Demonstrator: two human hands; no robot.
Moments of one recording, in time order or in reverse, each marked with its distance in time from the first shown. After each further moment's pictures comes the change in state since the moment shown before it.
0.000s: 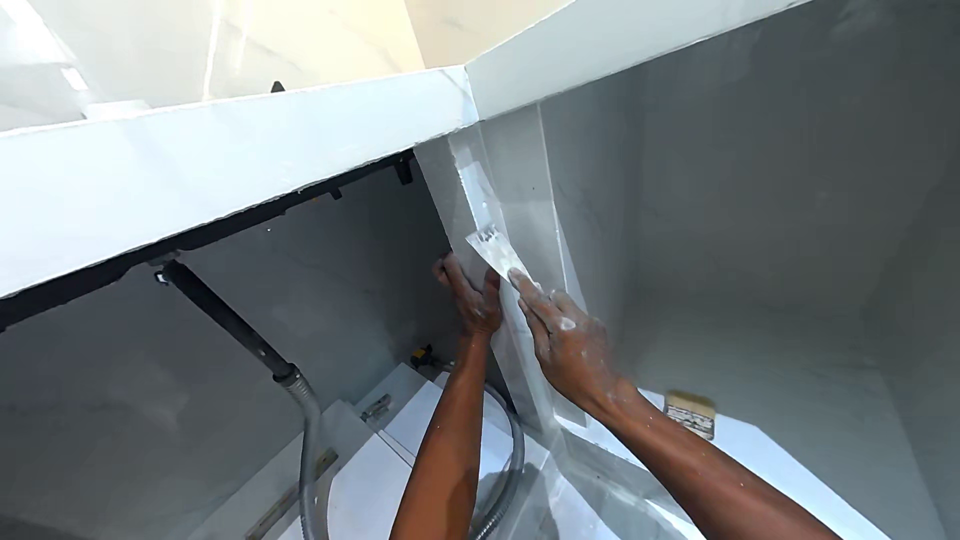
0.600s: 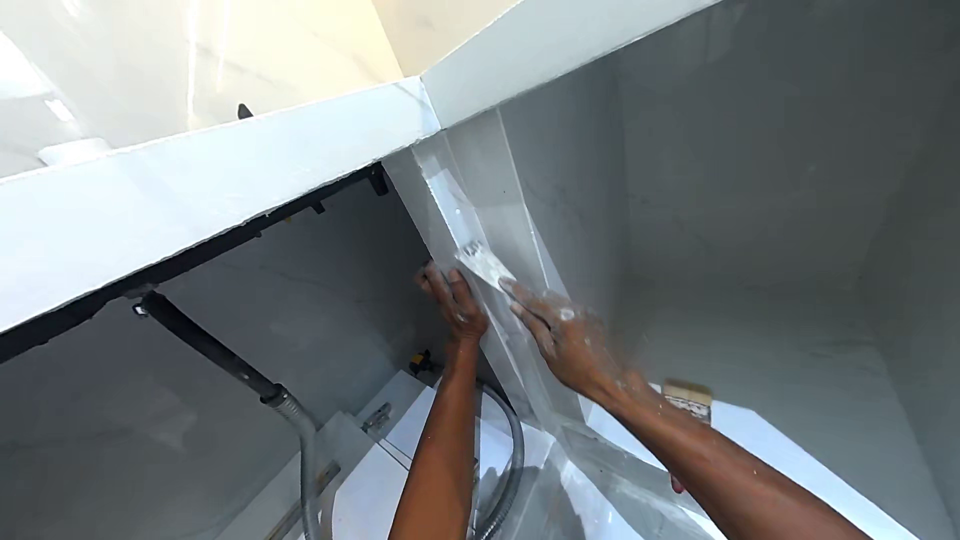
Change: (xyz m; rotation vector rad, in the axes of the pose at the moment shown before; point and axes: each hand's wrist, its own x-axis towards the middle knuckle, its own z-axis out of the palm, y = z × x) left_hand 0.002 -0.003 0.003 -0.059 0.037 0.055; right_hand 0.002 0.029 -0.013 0.152 -0.166 0.032
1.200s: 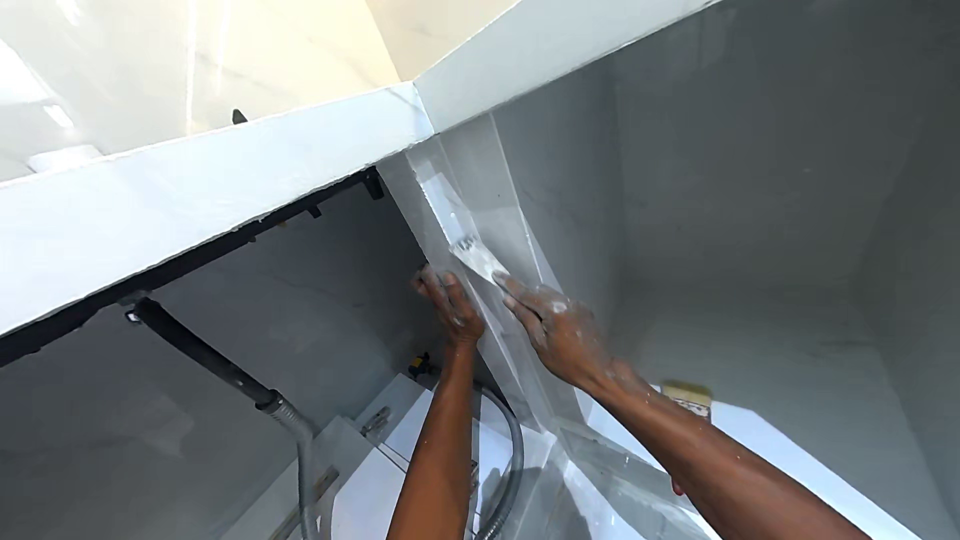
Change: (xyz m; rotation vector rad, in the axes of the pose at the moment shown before) left_hand -0.002 -0.001 0.000 0.007 -0.009 -0.048; right_hand 0.012 -0.001 0.000 -0.001 0.006 0.026
